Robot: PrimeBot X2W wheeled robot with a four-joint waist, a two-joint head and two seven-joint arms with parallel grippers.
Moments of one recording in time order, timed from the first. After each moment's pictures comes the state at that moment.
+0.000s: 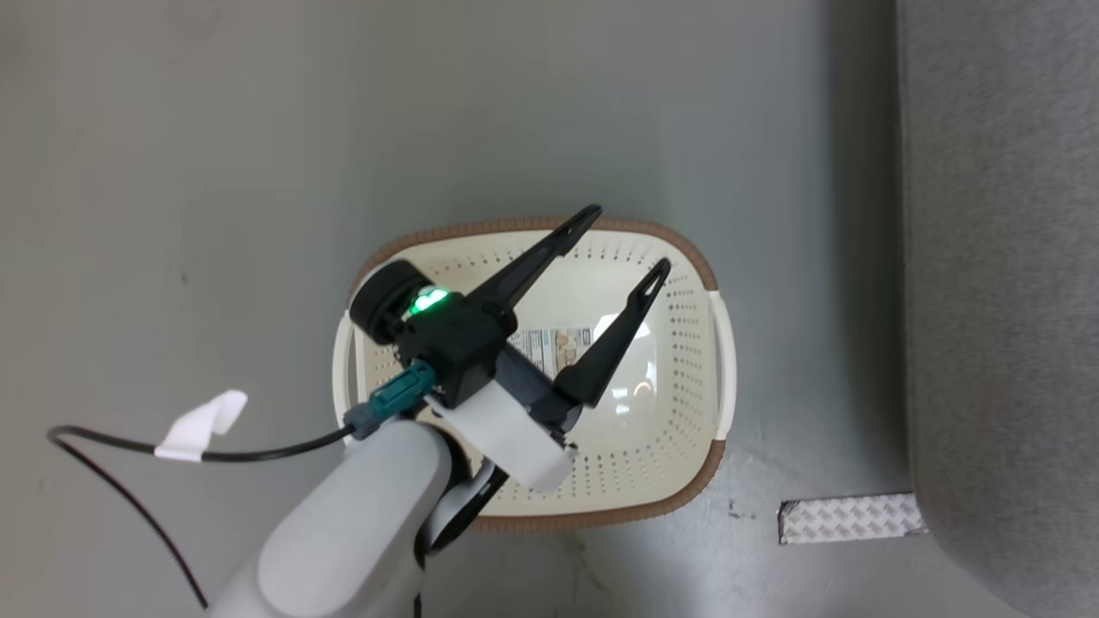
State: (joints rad) left arm -0.69 0.23 -0.69 0.12 -0.35 -0.07 -0.21; right arm -0.99 -0.39 -0.57 0.51 -0.01 0.13 0.02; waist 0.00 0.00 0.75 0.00
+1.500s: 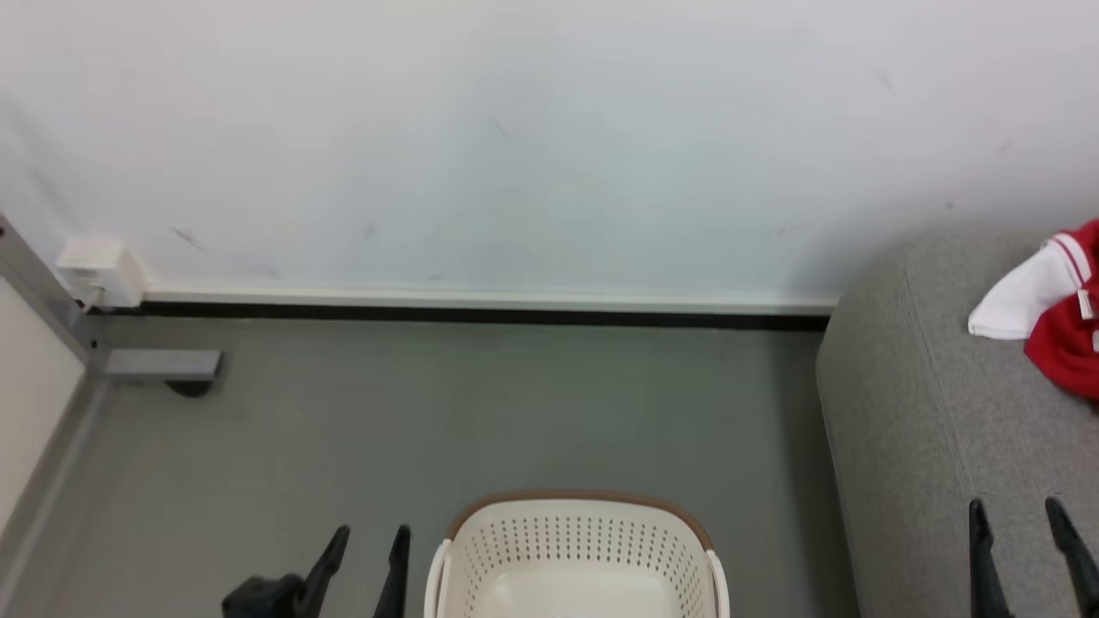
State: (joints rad) left arm -0.07 0.22 -0.37 0.29 -0.46 0.08 -0.26; right arm 0.06 -0.06 -0.17 0.11 0.05 0.13 -0.26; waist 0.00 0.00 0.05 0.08
